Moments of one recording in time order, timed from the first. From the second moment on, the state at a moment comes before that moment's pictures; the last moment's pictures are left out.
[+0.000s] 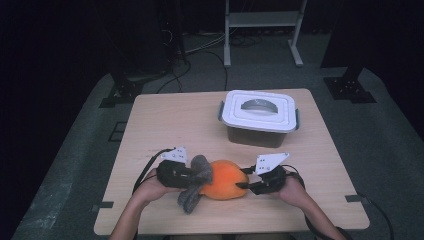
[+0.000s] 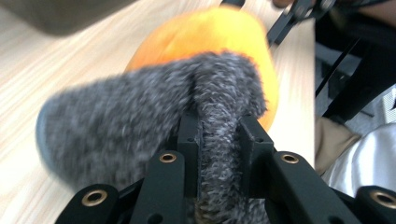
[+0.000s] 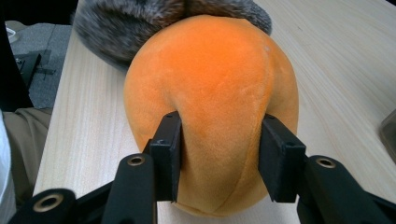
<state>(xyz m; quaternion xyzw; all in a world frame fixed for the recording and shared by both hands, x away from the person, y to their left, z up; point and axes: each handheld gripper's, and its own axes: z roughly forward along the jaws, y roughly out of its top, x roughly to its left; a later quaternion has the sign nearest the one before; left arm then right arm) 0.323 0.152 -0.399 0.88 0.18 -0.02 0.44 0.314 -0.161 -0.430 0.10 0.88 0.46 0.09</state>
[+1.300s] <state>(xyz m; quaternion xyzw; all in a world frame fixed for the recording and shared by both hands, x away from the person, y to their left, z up) 0.323 0.130 -0.392 0.88 0.16 -0.02 0.45 0.317 -0.162 -0.437 0.10 0.88 0.46 0.06</state>
